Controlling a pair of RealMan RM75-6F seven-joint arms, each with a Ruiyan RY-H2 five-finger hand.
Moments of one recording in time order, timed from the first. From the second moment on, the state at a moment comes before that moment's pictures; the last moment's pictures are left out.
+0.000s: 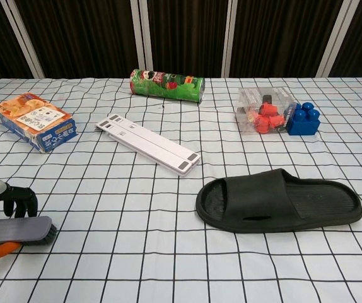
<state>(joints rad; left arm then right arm) -0.24 -1.58 0.04 -1.47 1.53 1.26 0.43 0.05 -1.01 -0.05 -1.77 -1.58 1.40 -0.11</state>
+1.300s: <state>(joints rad) -0.80 -1.67 -0.39 -1.52 0.83 0.88 0.76 0.30 -1.28 -0.02 -1.86 -1.69 1.04 -0.44</state>
